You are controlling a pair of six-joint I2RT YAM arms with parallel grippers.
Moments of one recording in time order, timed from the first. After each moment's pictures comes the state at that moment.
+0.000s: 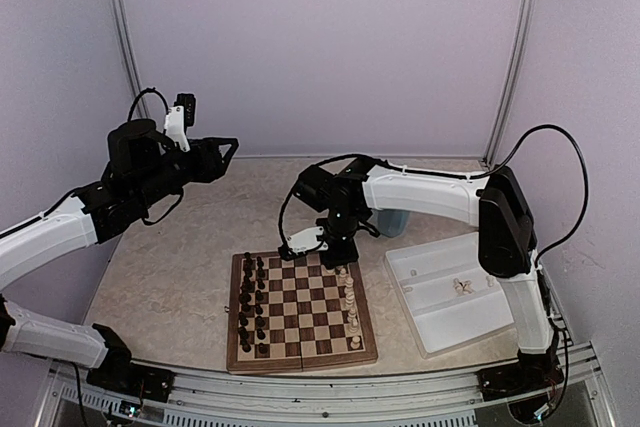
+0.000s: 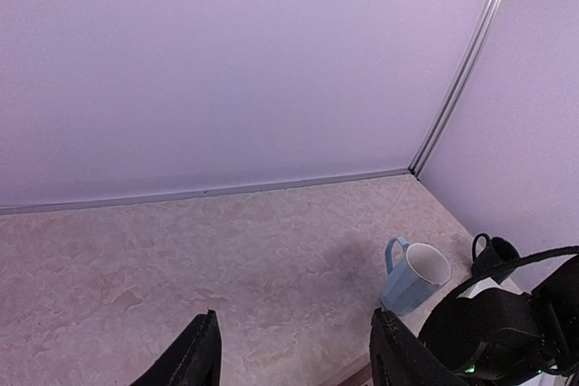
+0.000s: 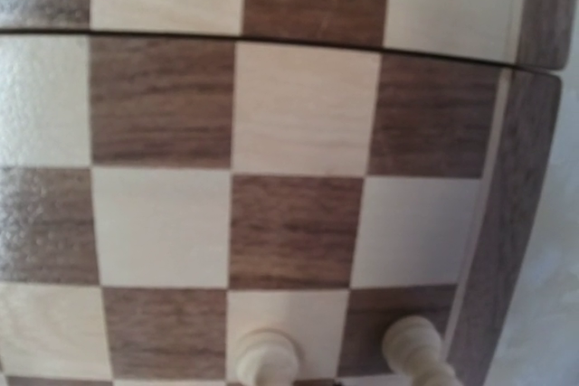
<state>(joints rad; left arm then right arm) -0.59 1.13 0.92 0.10 -0.08 -0.28 0.95 2.23 1.94 -1.04 0.00 -0.84</state>
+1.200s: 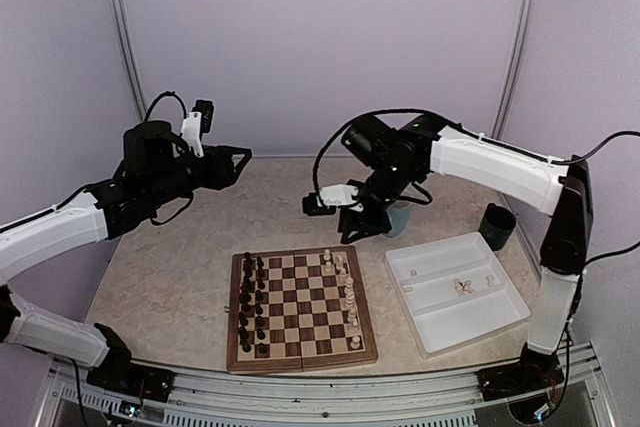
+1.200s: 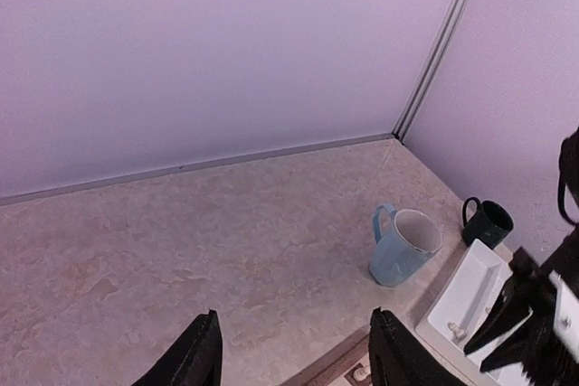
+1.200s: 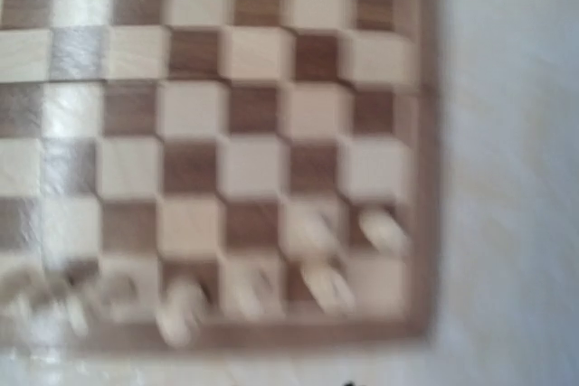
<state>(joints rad) -0.60 1.20 0.93 0.08 0.00 -0.26 0.87 1.94 1.83 -1.07 -0.26 -0.83</state>
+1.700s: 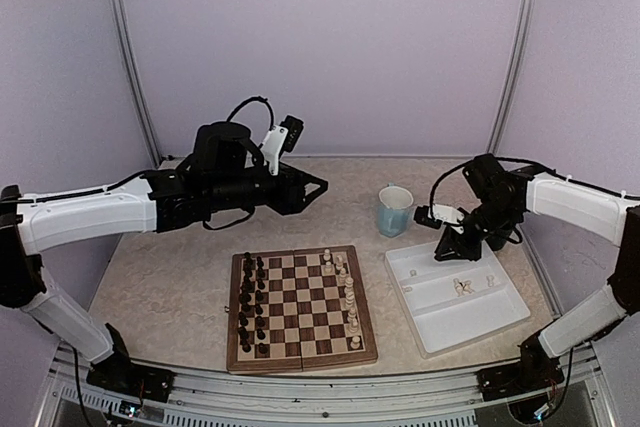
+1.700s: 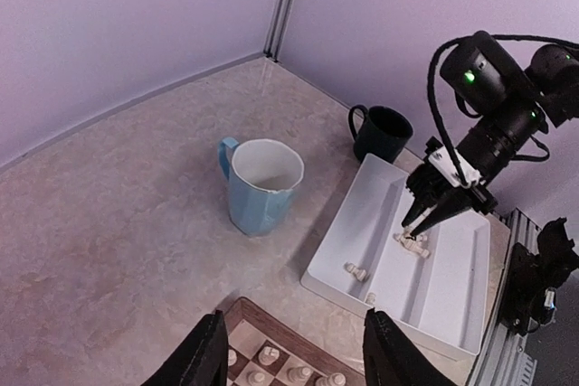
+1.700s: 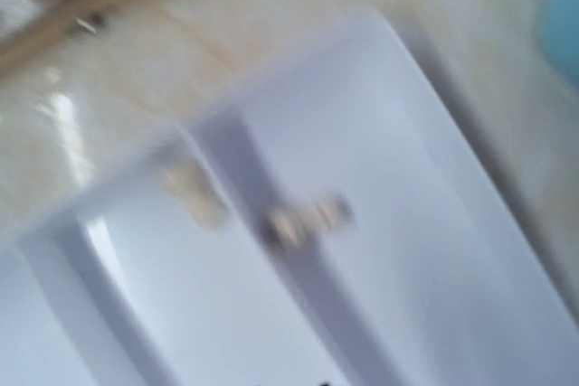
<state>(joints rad) -0.87 1.47 1.15 0.01 0.08 -0.22 0.37 1.41 1.02 -0.82 -0.38 -0.81</state>
